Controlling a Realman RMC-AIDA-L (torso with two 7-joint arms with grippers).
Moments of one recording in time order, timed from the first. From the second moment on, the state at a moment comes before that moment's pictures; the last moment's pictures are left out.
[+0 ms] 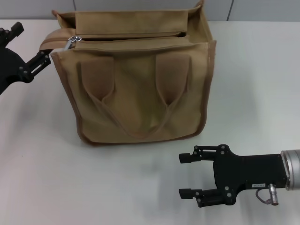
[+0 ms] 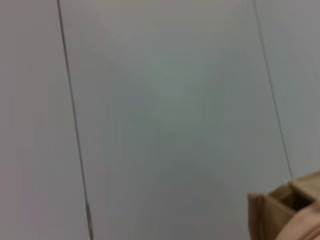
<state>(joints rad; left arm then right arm) -0.39 -2.07 0.37 0.35 1.53 1.48 -0.55 0.49 2.08 -0.95 -0.38 -1.91 -1.65 0.94</state>
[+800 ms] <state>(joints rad) -0.40 -2.07 0.35 0.27 1.53 1.54 -0.38 0.50 2.08 -0.95 -0.38 -1.82 -1.77 0.97</state>
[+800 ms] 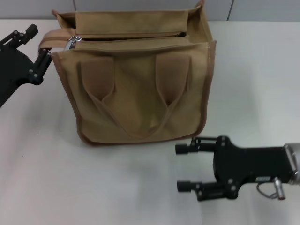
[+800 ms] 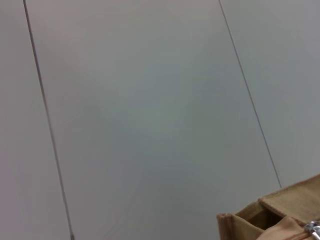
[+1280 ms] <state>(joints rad) -0.41 -2.07 0.34 0.22 1.51 1.60 -0.38 0.65 2.08 -0.95 -0.38 -1.51 -1.85 1.43</state>
